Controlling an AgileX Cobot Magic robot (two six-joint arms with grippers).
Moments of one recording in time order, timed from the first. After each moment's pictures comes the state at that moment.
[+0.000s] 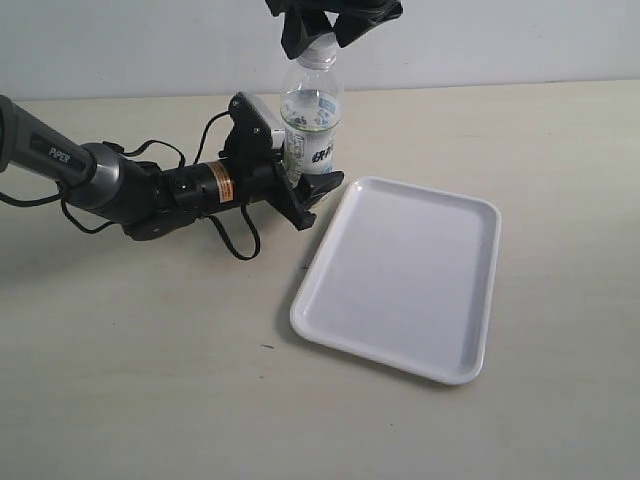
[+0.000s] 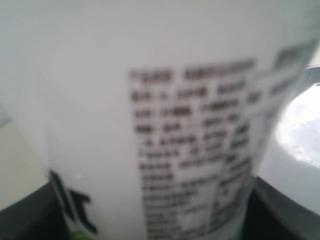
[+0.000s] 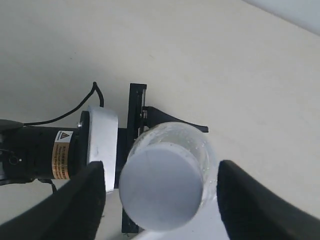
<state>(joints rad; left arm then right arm) -0.40 2.47 -1.36 0.77 -0.91 -0.21 0.32 2.06 -1.98 0.26 1.02 -0.19</state>
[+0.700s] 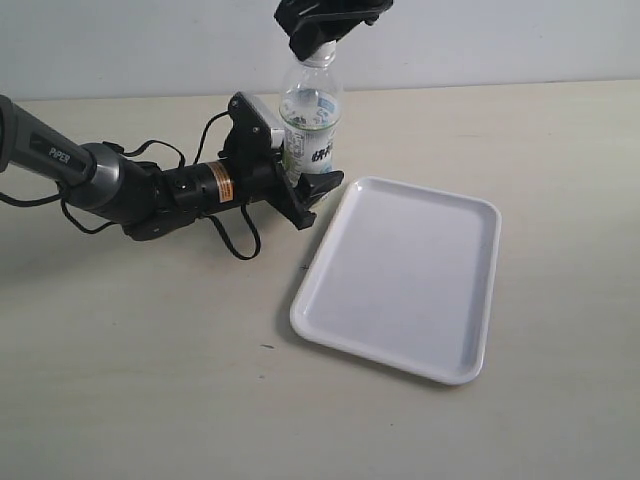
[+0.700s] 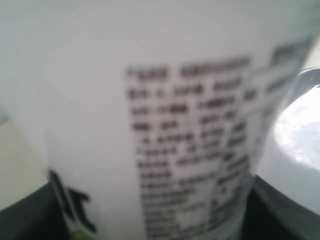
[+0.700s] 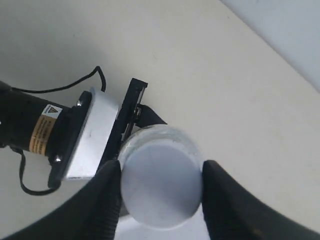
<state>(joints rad) -0.40 2.47 -1.36 0.77 -0.91 -0.22 0.32 2.06 -1.98 0.26 1.01 -0.48</state>
